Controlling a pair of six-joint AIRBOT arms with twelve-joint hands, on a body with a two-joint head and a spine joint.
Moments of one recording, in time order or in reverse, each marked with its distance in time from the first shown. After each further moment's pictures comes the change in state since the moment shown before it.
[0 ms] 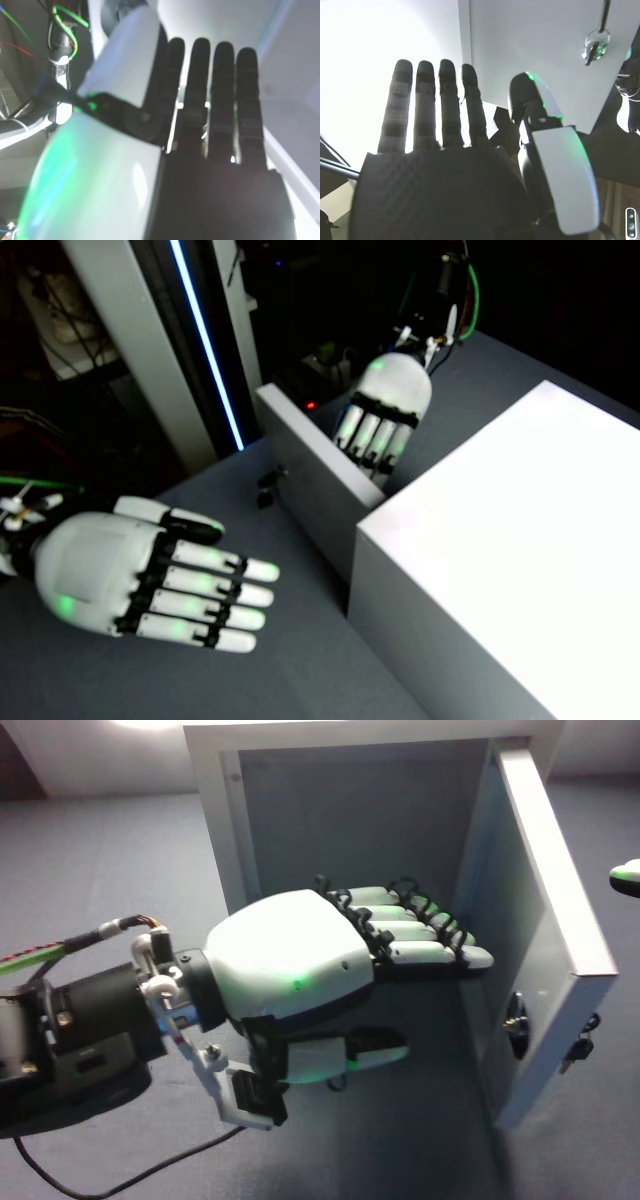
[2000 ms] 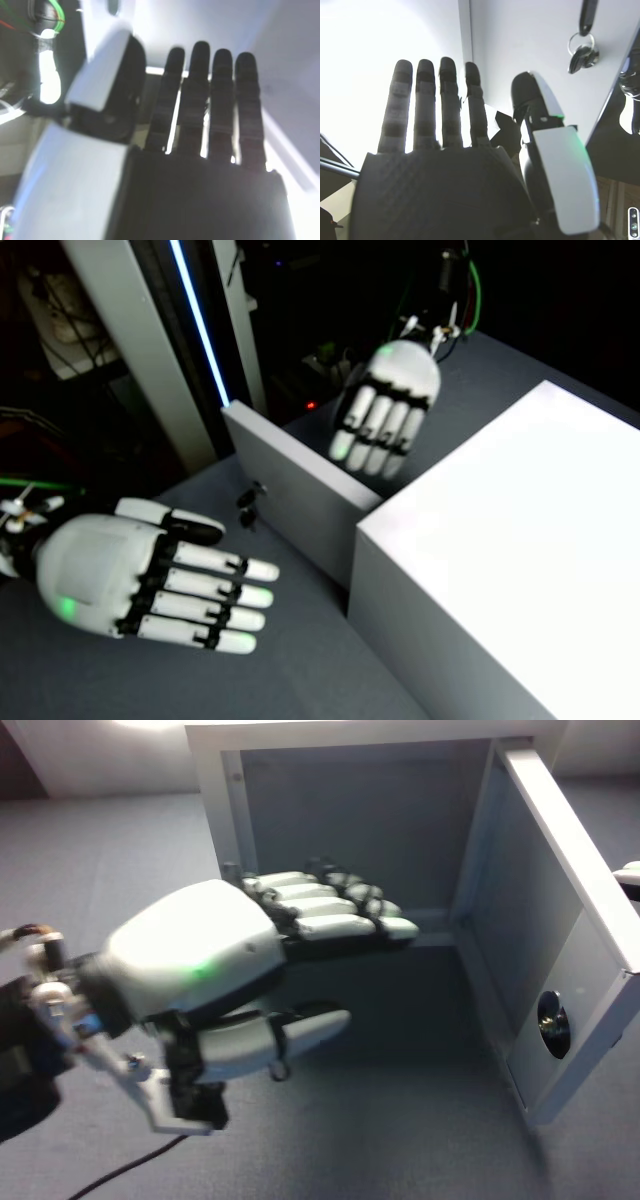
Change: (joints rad) left arm 0.144 0.183 -0.101 -0.165 -0.214 0.032; right arm 0.000 -0.002 0.004 0.000 0.001 0.023
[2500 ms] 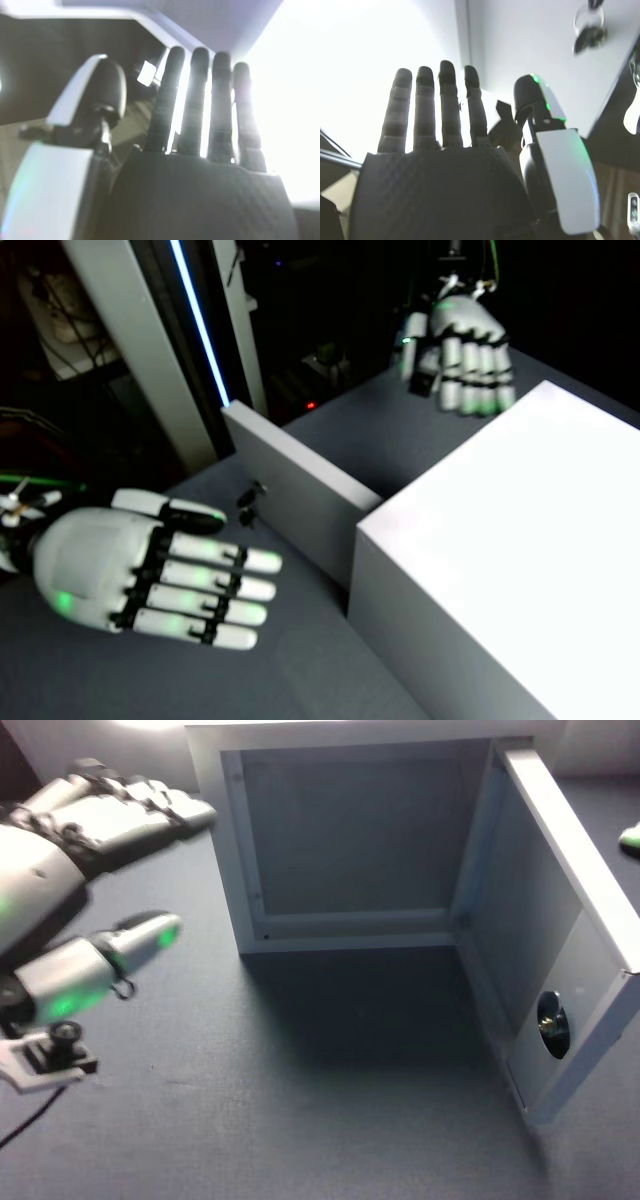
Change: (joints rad) left arm 0.212 0.177 -0.071 -0.367 -0.279 0.152; right arm 0.000 0.017 -0.026 0.046 0.149 0.009
